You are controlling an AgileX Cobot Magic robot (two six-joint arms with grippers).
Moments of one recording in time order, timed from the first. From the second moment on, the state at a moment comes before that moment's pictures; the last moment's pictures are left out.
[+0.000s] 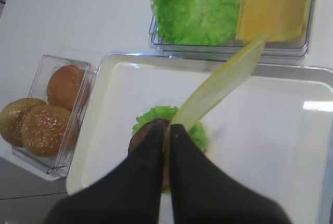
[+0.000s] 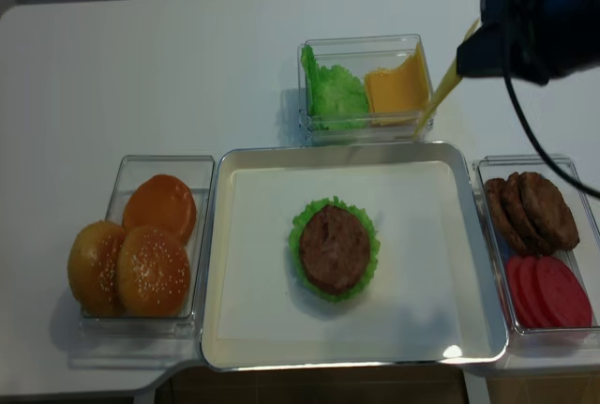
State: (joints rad) left arm 0.01 -0.02 -0.49 0.01 1.18 -0.09; right arm 0.05 1.33 -1.23 0.77 1.05 -0.31
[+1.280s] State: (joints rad) left arm 0.01 -0.02 -0.49 0.01 1.18 -0.09; right arm 0.53 1.51 -1.10 0.93 0.85 -0.43
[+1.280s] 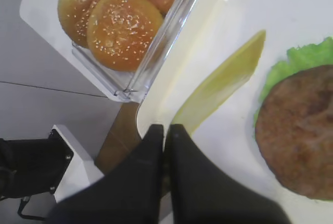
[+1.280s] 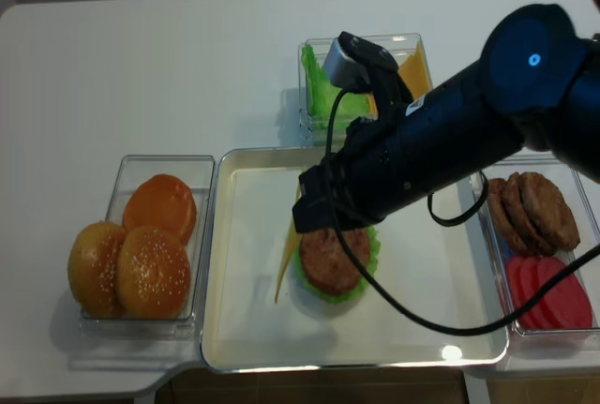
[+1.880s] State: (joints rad) left arm 0.01 -0.02 -0.49 0.01 1.18 -0.09; right arm 0.53 1.53 -1.10 0.61 0.83 -0.33
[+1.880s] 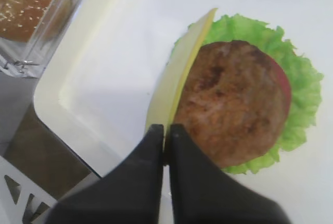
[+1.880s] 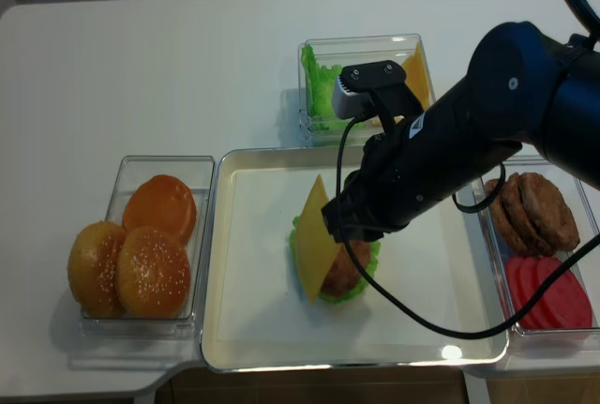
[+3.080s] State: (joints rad) left arm 0.01 -0.02 -0.49 0.01 1.18 -0.09; right arm 0.53 1.58 -1.10 0.38 0.86 -0.13
